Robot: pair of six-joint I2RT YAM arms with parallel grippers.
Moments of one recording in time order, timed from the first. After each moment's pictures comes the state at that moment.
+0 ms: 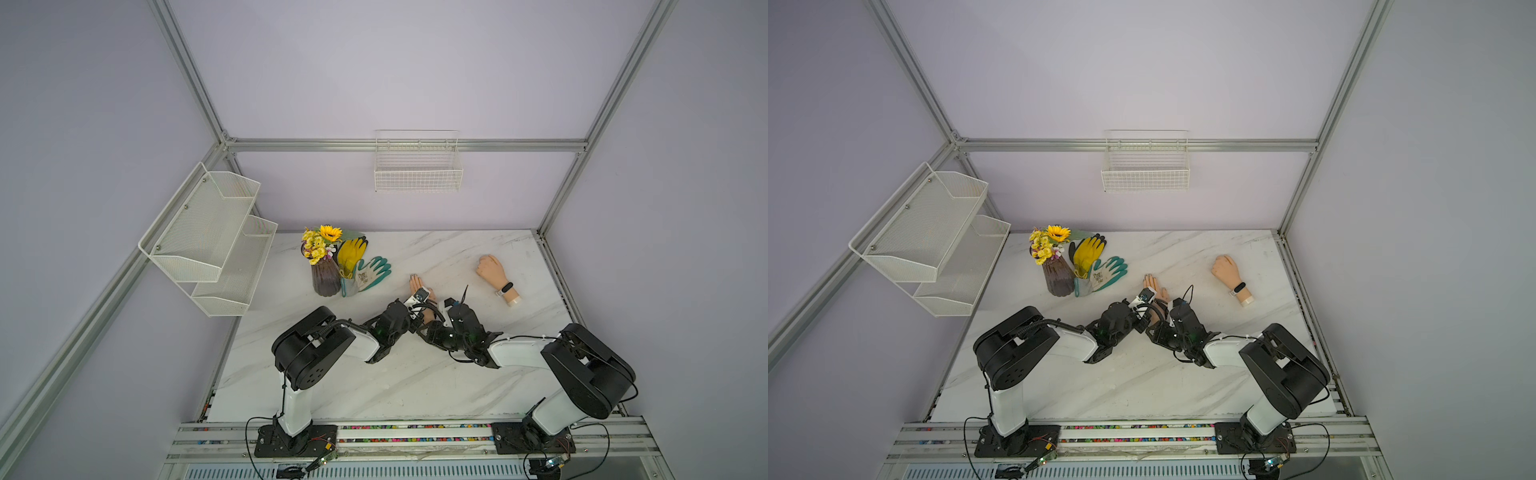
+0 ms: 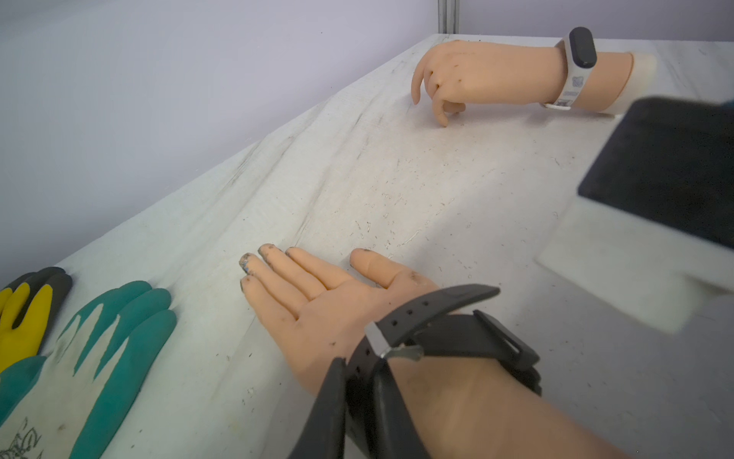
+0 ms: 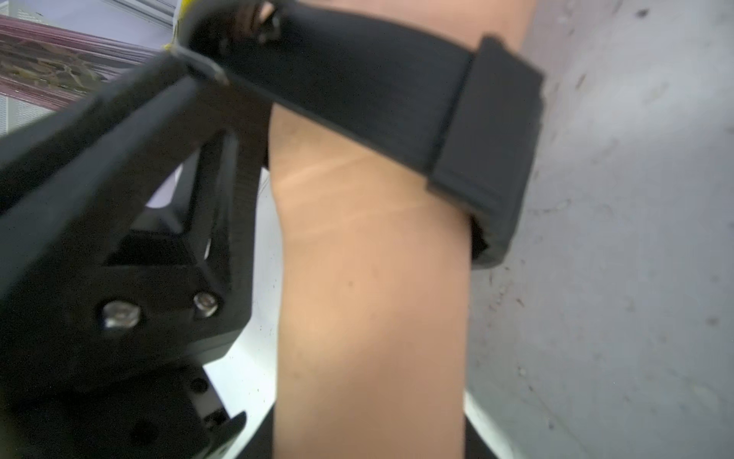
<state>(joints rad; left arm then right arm) -0.79 1.91 0.79 0.82 -0.23 0.16 0.63 1.59 0.53 0.39 -0.26 0.97</state>
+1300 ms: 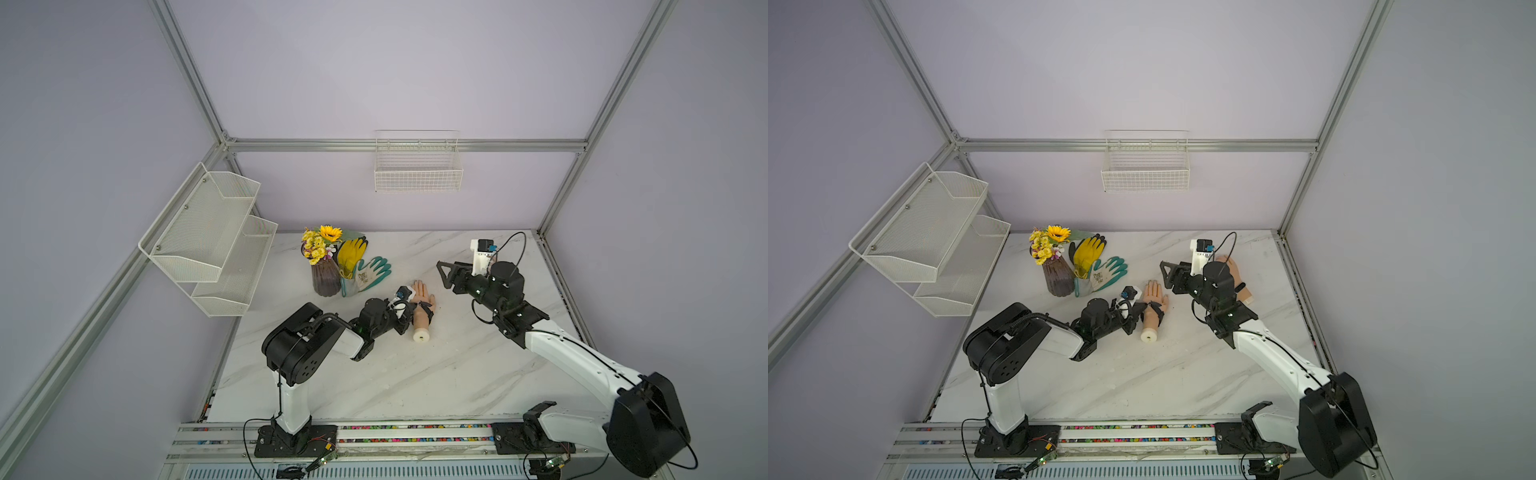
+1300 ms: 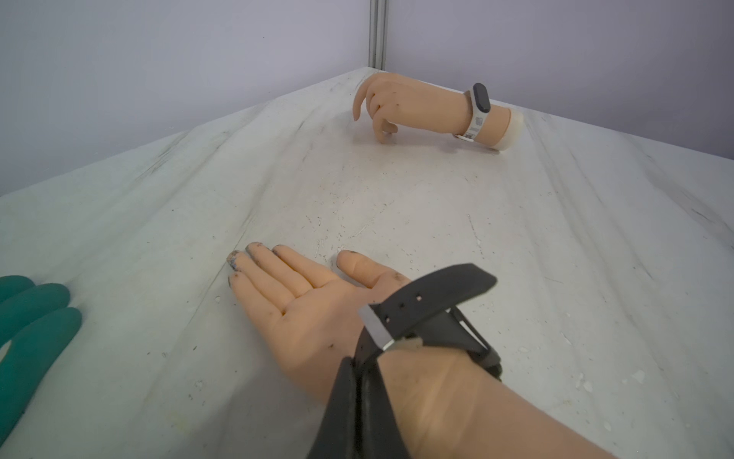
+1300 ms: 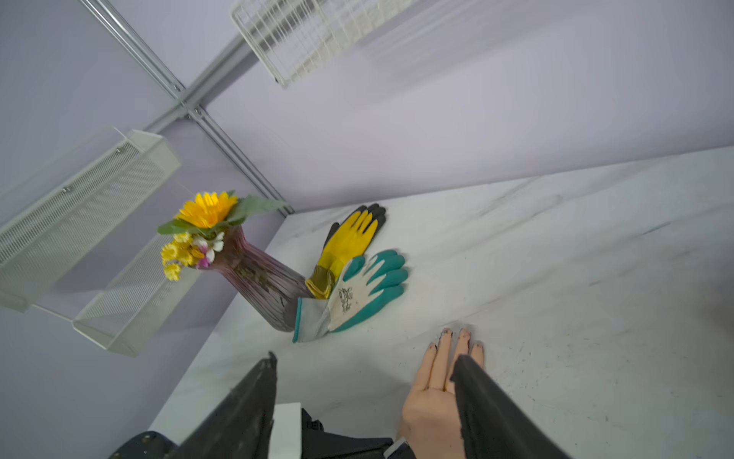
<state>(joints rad) -0.64 1.89 0.66 0.96 0.23 0.07 0.43 1.32 0.83 0.23 -0.20 0.46</state>
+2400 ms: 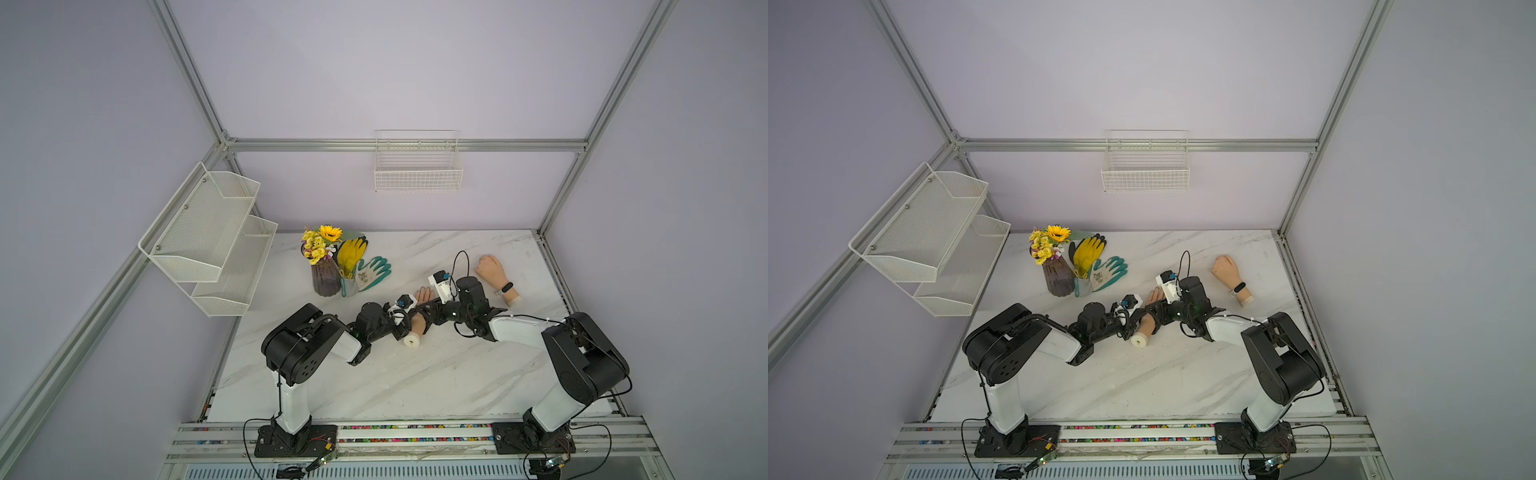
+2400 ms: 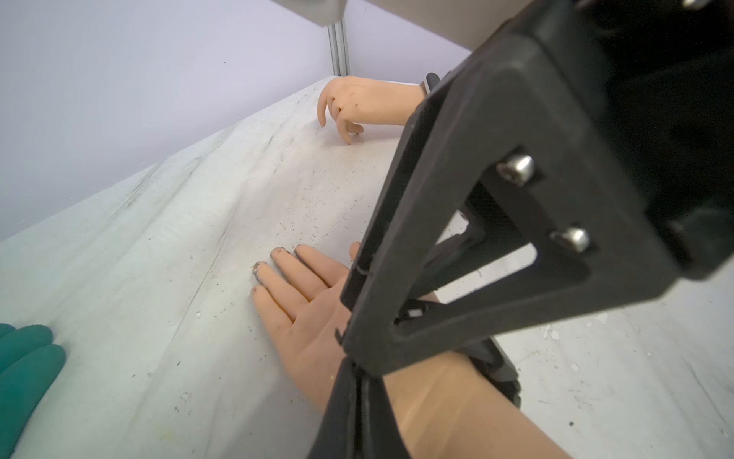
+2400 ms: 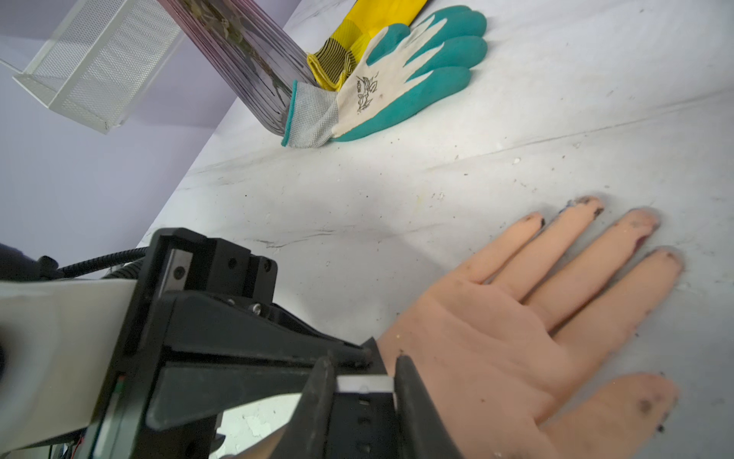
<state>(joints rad) -0.63 1.89 0.62 1.01 0.29 0.18 0.46 1.65 0.76 0.32 -0.49 0.31</state>
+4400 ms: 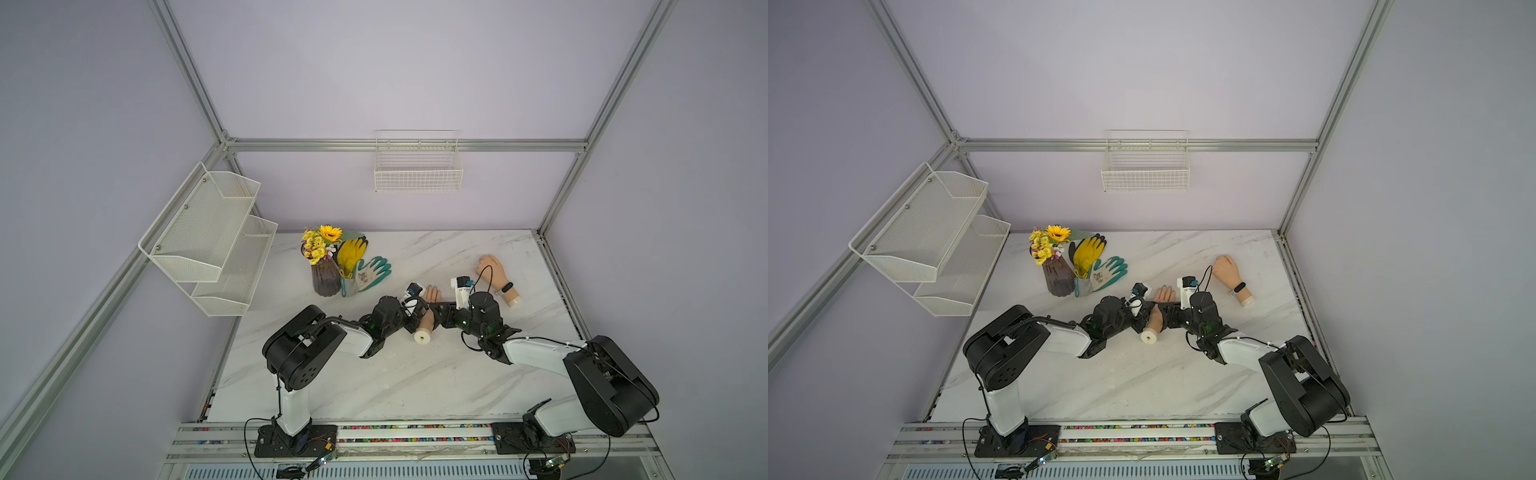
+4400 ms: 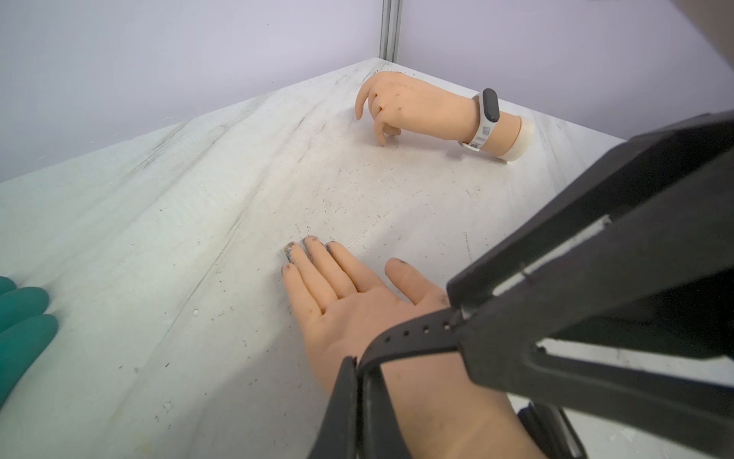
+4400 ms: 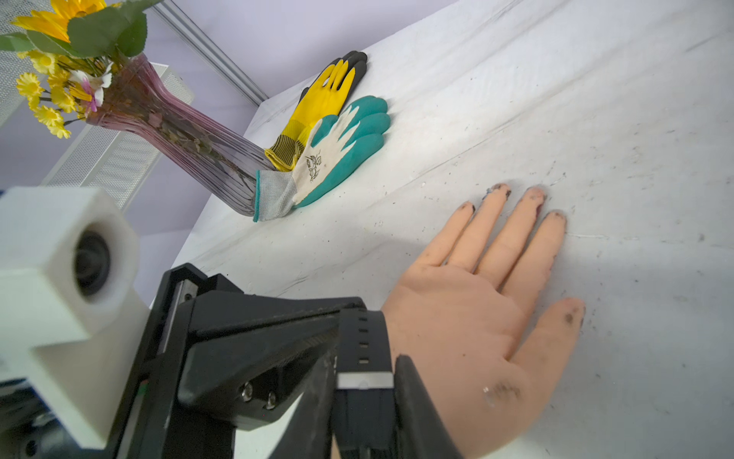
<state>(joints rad) -0.71 1.87 0.78 0.76 0.04 -0.01 0.47 1.46 0.53 0.52 -0.22 0.57</state>
